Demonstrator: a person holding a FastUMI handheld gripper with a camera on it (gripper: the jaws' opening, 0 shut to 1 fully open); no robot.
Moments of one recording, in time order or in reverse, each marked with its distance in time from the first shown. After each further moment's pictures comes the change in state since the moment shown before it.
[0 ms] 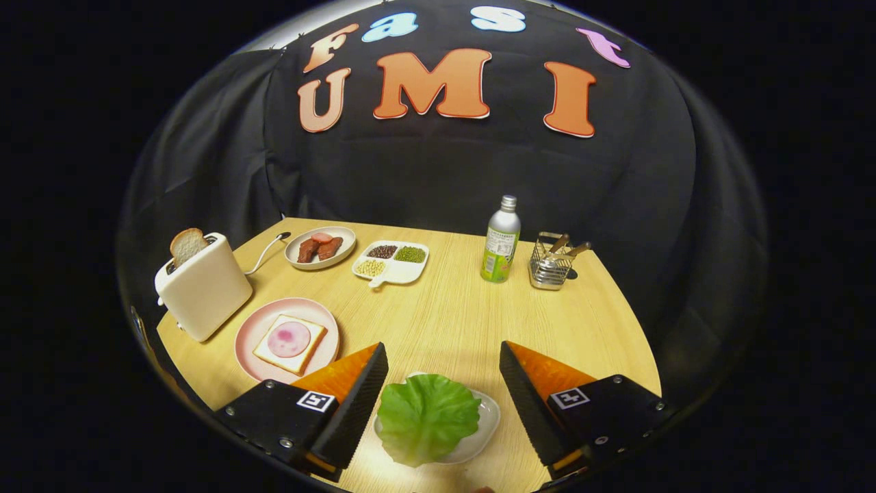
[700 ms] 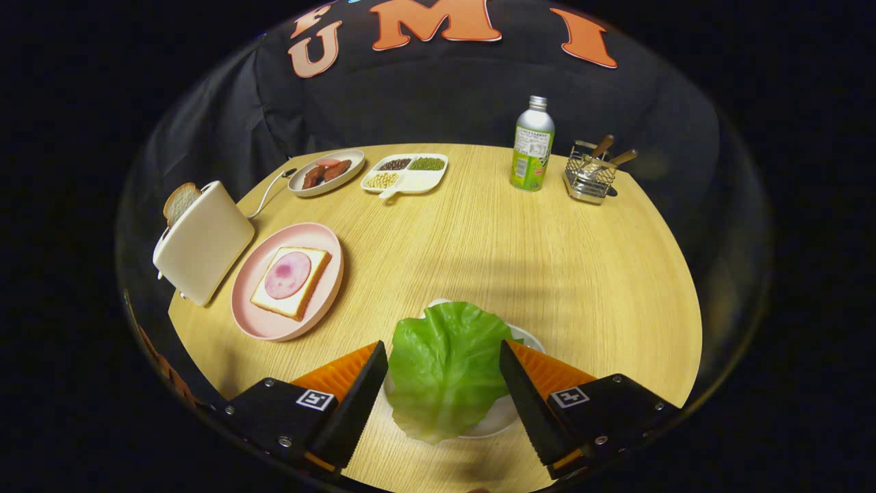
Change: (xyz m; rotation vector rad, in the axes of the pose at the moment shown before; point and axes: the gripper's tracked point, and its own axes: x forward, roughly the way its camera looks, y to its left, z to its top) arm 0.021 0.025 -0.093 0.036 0.338 0.103
